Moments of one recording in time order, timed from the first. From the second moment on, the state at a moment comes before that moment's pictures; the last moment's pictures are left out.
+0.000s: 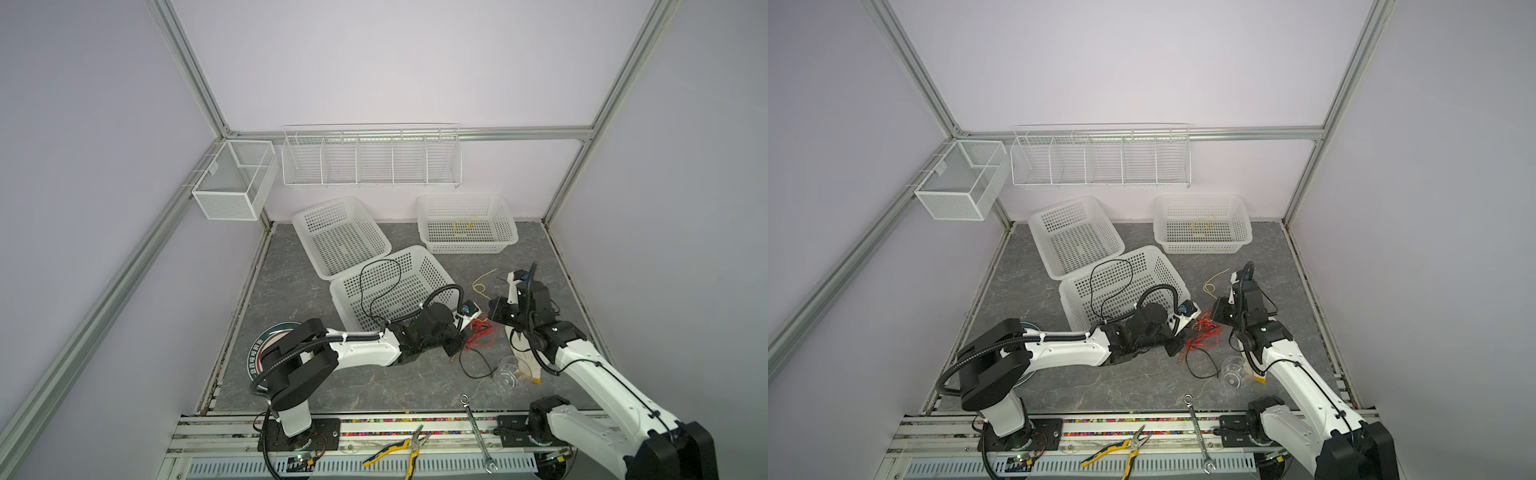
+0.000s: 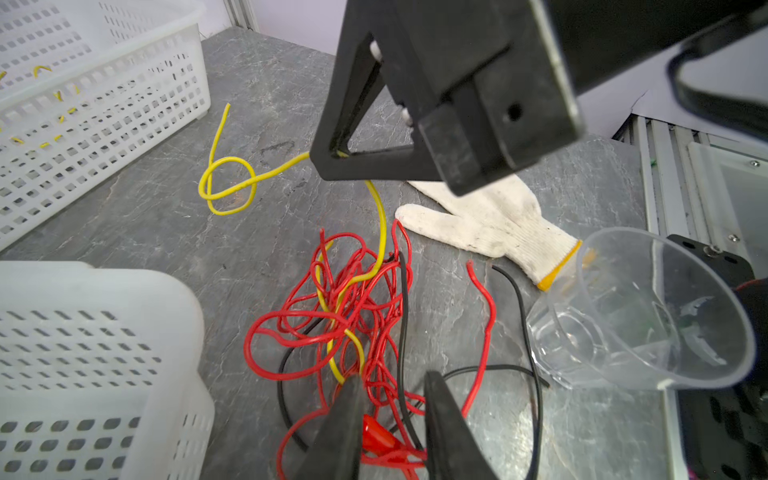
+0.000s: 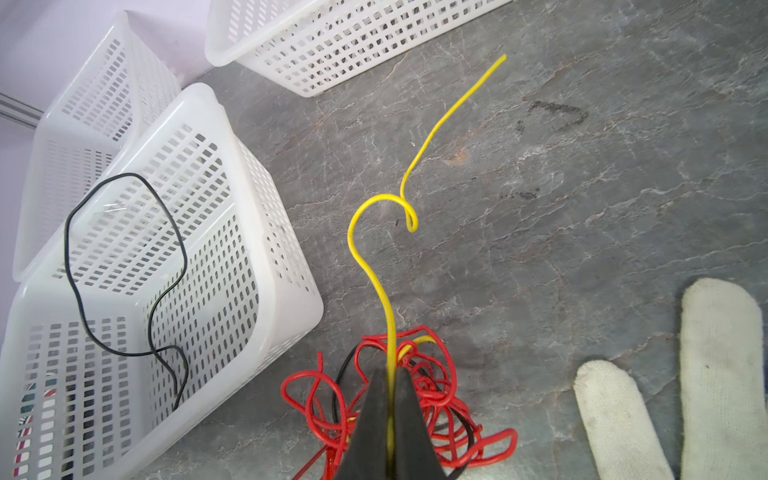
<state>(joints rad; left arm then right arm) -1.15 1.78 0.99 0.31 0.07 0.00 0.29 0.99 0.61 -0.33 -0.05 0.54</state>
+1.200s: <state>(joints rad) -1.17 1.94 1.14 0.23 0.08 -0.03 0.28 1.00 0.61 -0.35 0.01 0.54</state>
